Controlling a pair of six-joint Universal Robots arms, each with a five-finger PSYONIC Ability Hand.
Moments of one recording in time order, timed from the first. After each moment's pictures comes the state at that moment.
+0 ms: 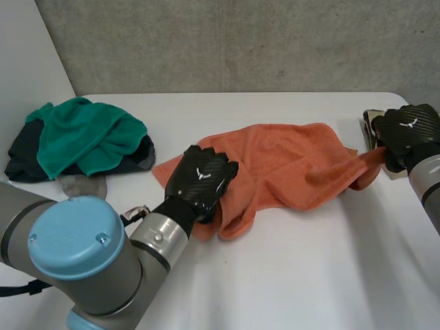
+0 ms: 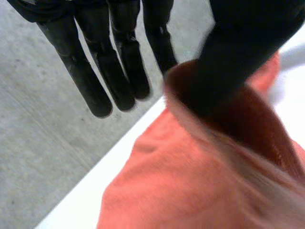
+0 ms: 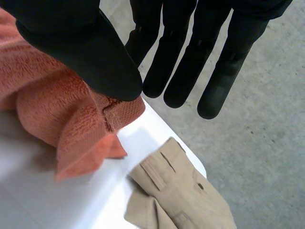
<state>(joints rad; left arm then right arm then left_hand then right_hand) 4.00 -1.94 -1.75 3.65 -1.51 3.53 1.72 -1.41 1.73 -0.21 1.50 2.59 0.66 0.78 0.78 0.78 0.60 1.13 1.19 1.20 1.20 1.04</state>
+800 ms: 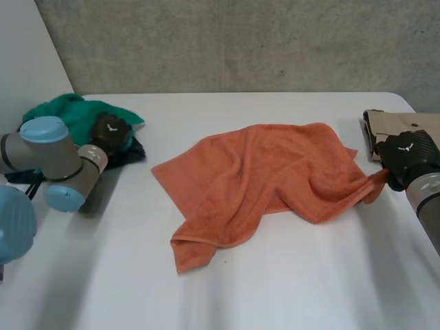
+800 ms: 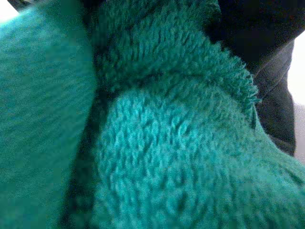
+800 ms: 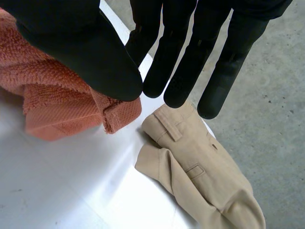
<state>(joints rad) 4.56 -2.68 -0.77 3.33 -1.36 3.91 1.66 -1.25 1.75 -0.30 1.49 2.51 1.13 1.16 1.15 1.16 0.94 1.13 1.19 1.20 1.20 1.04</state>
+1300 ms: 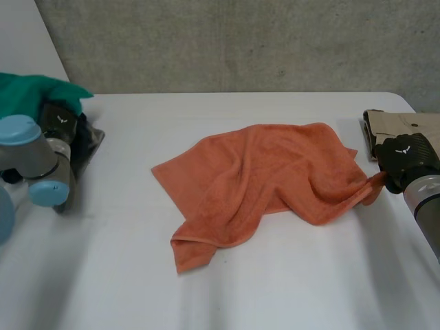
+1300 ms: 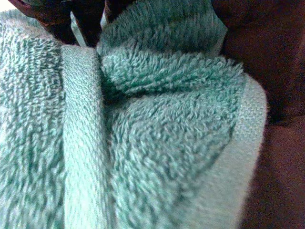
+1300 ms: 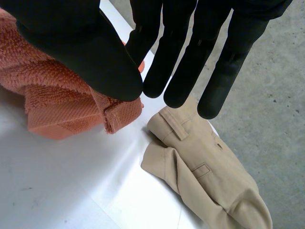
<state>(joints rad) 4.66 -2.63 -0.83 3.48 -1.62 4.13 1.67 -1.25 1.75 -0.29 1.49 2.51 0.28 0.30 0.29 0.26 0.12 1.13 1.19 1.20 1.20 1.04</state>
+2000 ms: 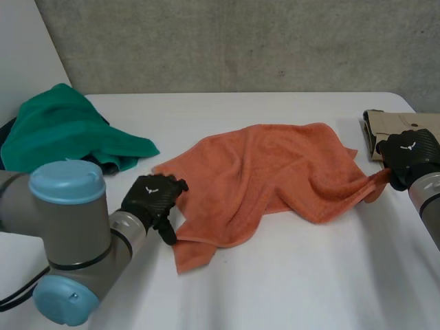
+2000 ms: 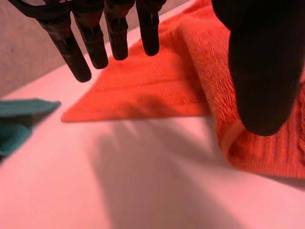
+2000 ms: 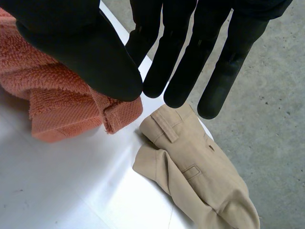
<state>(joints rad) 4.20 -2.02 -1.67 3.29 -1.57 3.34 1.66 -1.29 1.76 -0.28 1.48 2.51 0.30 0.30 0.30 0.31 0.13 1.13 1.19 1.20 1.20 1.04</state>
